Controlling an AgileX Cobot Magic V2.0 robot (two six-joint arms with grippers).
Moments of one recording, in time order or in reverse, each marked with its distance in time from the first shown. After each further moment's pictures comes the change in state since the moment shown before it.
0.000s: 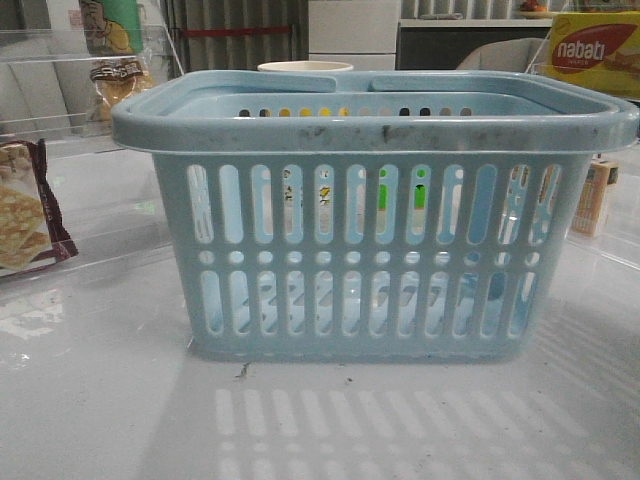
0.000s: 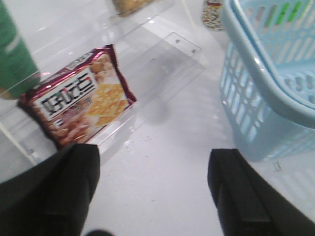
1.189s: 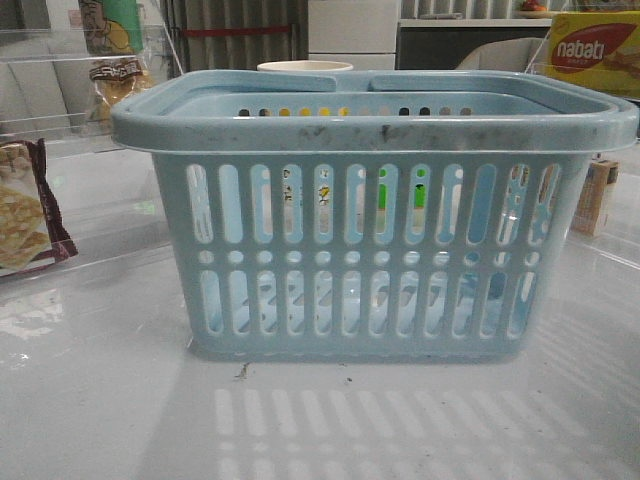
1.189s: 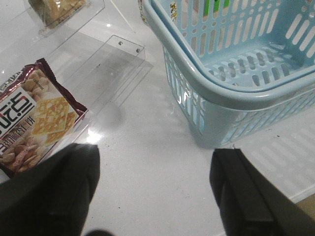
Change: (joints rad) left arm -0.151 0.002 0.000 0.004 -0.004 0.011; right arm -0.114 0.761 -0.632 -0.183 -0.022 0.000
